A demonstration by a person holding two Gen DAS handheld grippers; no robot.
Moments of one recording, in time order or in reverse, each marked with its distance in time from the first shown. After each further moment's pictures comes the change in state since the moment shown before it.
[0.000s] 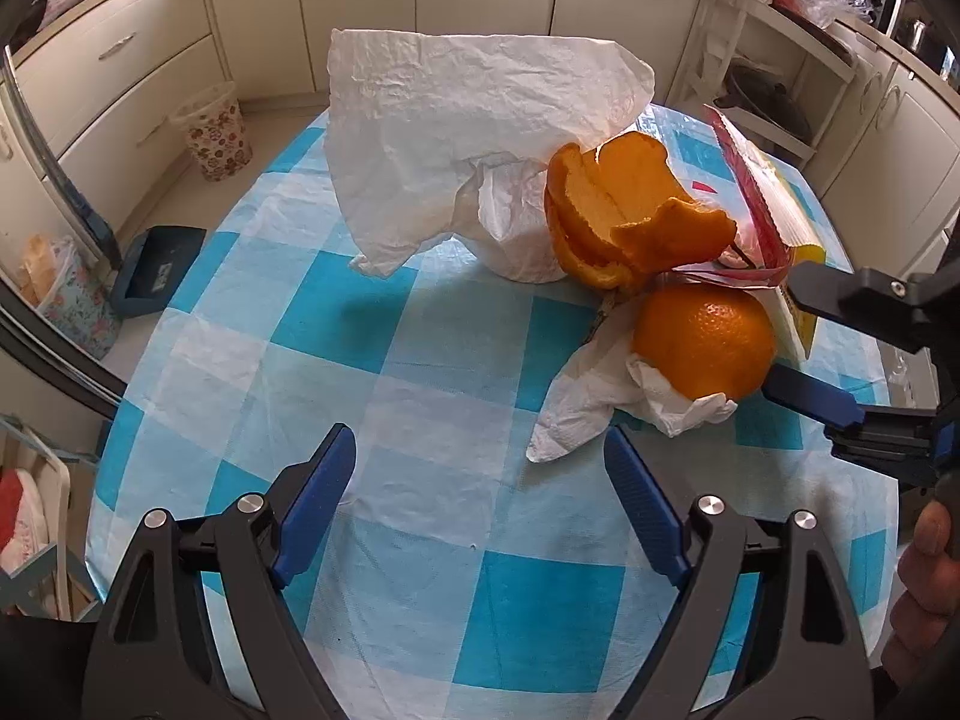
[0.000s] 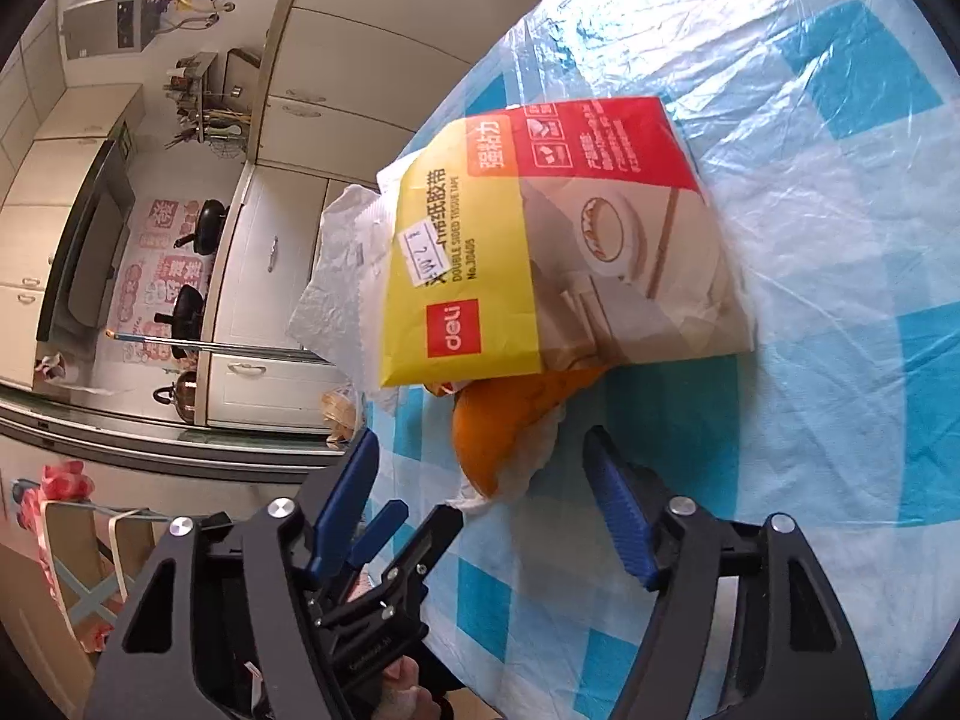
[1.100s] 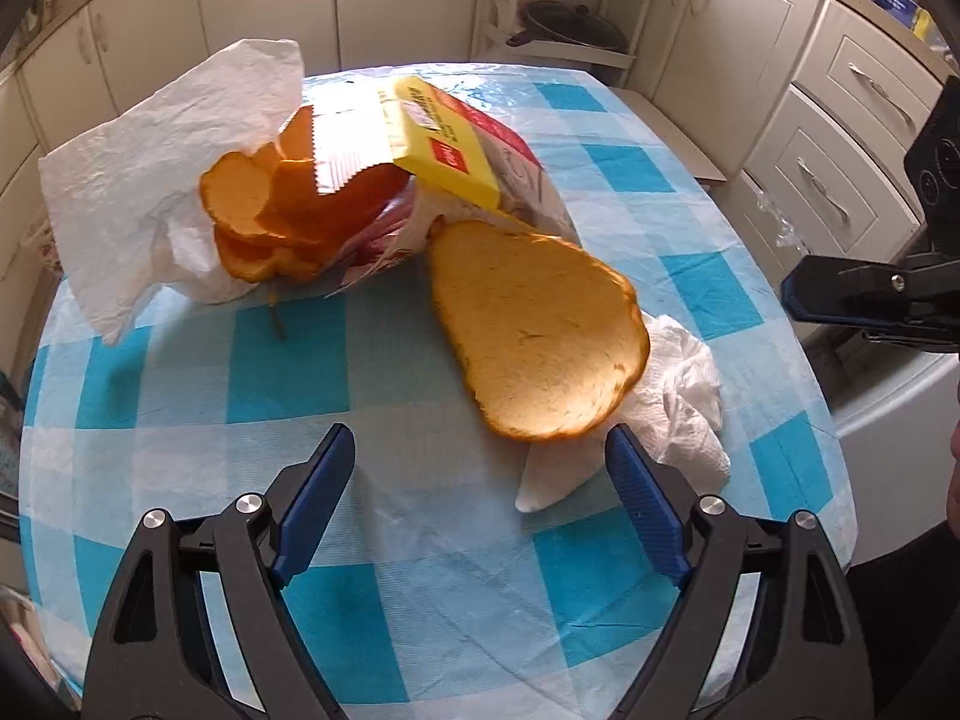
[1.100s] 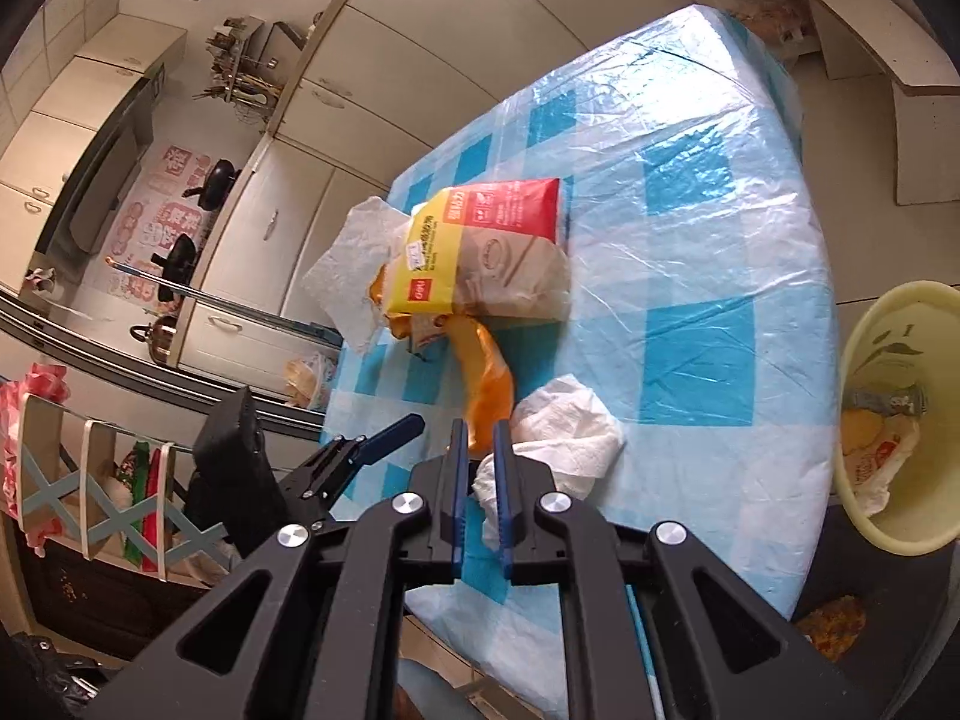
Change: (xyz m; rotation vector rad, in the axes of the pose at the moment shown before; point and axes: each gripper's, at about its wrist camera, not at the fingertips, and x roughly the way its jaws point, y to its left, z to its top) left arm -0.002 -0.093 -0.024 0.360 0.020 -0.263; right arm -0.094 -0.006 -0.025 -0.209 -0.042 -0.136
